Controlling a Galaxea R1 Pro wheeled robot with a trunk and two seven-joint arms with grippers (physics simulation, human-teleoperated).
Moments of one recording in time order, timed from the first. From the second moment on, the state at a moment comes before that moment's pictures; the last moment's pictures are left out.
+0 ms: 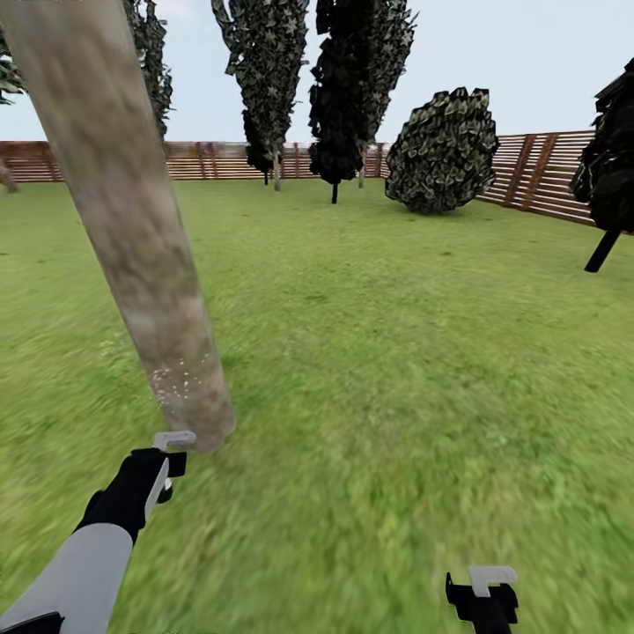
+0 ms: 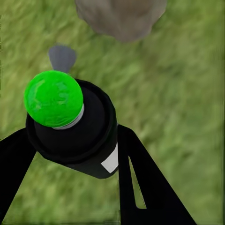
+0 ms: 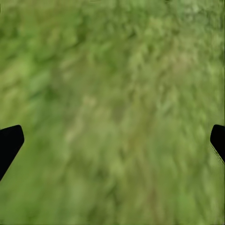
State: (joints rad) left arm -0.71 0.06 0.27 -0.70 -0.21 0.60 0.07; right arm -0.43 -0.06 -0.32 -0.16 0.42 -0.38 -0.24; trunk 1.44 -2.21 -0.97
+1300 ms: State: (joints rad) left arm -0.71 0.05 0.26 -0.70 -0.16 0.60 0.07; right arm -0.43 -0.06 -0.32 -0.15 0.42 -0.38 -0.24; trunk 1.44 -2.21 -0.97
